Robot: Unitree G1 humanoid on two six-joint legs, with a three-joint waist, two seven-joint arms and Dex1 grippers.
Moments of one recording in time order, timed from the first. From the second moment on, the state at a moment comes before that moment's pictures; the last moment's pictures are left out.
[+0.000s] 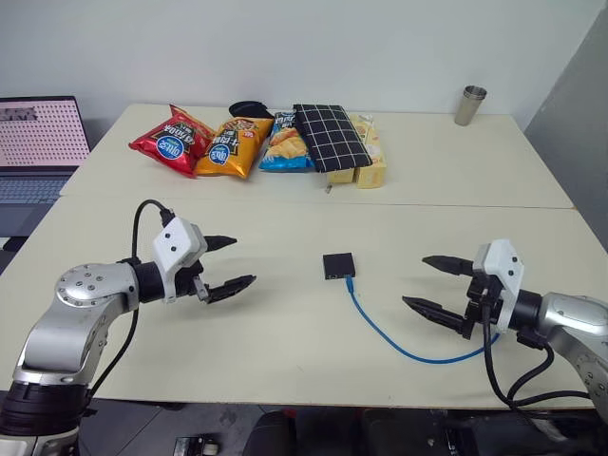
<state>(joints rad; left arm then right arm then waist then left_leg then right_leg) -0.18 0.84 0.14 -0.20 -0.40 0.39 -0.99 0.00 -0.77 -0.18 -0.57 0.55 0.61 0.82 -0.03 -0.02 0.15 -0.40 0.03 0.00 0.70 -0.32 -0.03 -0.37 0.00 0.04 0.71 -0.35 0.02</state>
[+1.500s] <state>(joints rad) -0.21 0.84 0.05 -0.28 -0.46 0.42 -1.15 -0.14 -0.28 0.27 -0.42 0.25 0.77 0.30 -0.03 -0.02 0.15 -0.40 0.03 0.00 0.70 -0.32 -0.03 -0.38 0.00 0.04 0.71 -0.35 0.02</state>
